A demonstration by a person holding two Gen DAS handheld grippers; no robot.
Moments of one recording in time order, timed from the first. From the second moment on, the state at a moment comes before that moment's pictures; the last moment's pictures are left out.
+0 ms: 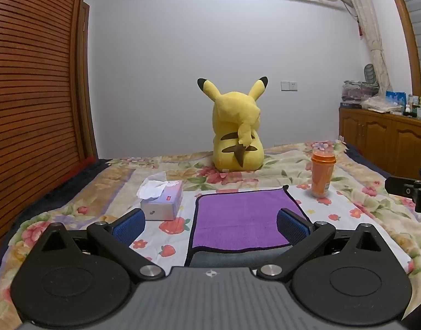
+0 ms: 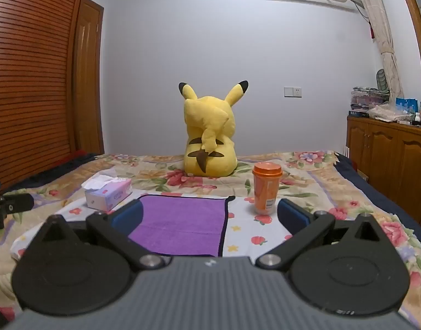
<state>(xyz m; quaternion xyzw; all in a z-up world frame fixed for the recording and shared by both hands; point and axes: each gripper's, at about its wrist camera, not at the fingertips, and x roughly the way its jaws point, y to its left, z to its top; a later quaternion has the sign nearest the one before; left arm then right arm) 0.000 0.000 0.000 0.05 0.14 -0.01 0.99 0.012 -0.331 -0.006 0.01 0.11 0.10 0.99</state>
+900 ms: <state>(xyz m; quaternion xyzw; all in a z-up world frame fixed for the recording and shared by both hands) -0.002 -0.002 0.002 0.05 0.14 -0.01 0.99 0.011 -0.333 -0.007 0.02 0.11 0.10 0.99</state>
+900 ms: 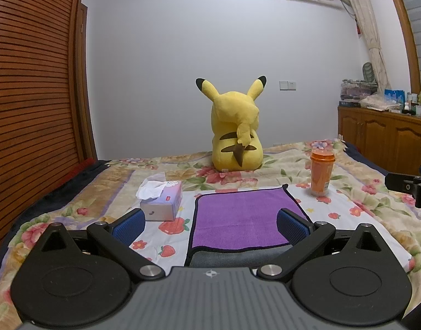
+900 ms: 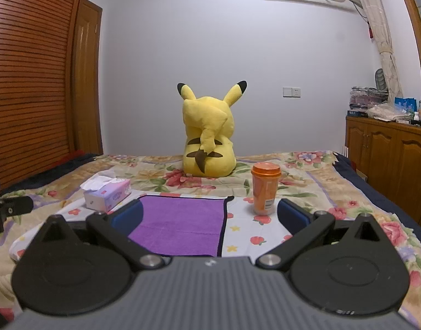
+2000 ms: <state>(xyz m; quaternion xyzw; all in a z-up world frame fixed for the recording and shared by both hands) 0.000 -0.006 -0.004 0.05 0.14 -0.01 0.99 0.012 -0.333 -0.007 0.01 0.11 0.10 0.99</state>
